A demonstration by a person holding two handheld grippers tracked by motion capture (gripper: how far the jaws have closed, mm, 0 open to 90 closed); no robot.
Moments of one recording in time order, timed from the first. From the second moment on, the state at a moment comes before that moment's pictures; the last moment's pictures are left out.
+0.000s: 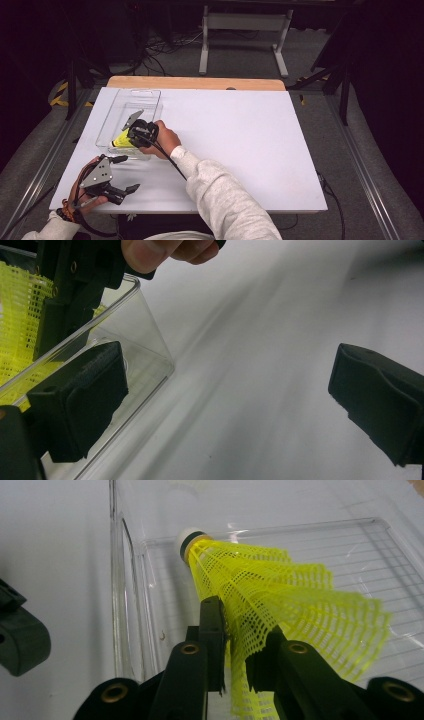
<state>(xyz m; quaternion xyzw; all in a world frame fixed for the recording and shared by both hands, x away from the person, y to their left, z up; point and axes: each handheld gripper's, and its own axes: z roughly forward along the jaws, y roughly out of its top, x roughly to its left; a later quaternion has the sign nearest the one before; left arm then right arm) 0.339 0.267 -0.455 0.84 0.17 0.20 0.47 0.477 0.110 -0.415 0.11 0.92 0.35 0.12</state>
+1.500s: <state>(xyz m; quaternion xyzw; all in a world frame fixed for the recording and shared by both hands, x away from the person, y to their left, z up) 0.340 0.268 -0.455 0.84 0.17 0.21 0.46 0.467 0.078 -0.397 0.13 0.90 0.39 0.16</state>
